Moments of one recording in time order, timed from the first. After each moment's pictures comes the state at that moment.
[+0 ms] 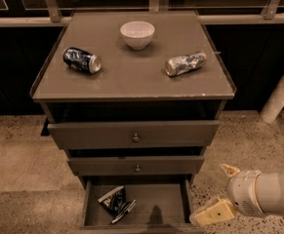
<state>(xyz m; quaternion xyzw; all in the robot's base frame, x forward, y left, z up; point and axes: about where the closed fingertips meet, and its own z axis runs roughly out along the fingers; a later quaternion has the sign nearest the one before) 0.368 -0.187 0.684 -0.37 0.86 0.20 0.31</state>
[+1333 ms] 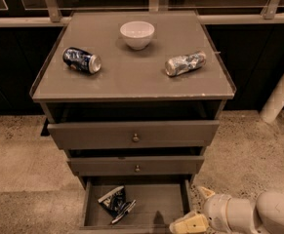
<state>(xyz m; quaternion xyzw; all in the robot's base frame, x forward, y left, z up) 0.375 -0.156 0.549 -0.29 0.85 0.29 0.32</state>
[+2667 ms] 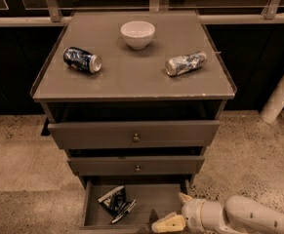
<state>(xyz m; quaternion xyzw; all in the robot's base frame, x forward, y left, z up) 0.399 -0.105 0.447 -0.27 0.85 0.34 0.30</state>
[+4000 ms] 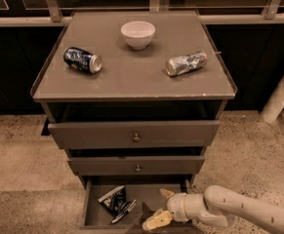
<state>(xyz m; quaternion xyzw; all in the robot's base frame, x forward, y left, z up) 0.431 -0.061 0.379 -0.35 0.80 0.39 0.30</state>
